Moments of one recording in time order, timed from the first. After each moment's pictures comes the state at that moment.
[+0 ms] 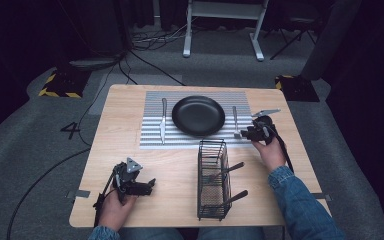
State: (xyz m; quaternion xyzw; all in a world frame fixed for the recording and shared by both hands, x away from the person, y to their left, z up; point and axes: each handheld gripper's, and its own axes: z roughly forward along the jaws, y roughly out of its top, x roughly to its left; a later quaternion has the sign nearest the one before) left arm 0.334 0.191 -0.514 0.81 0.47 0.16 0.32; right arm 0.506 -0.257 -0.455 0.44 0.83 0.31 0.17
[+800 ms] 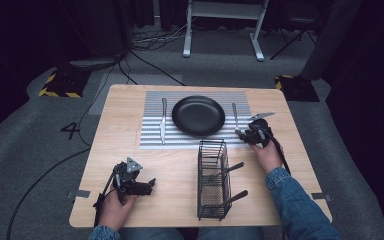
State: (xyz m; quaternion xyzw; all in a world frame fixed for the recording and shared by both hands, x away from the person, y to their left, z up) left arm 0.335 0.191 -0.514 0.81 0.47 0.17 0.32; right arm 0.512 -0.251 -0.473 0.44 0.83 0.29 0.17
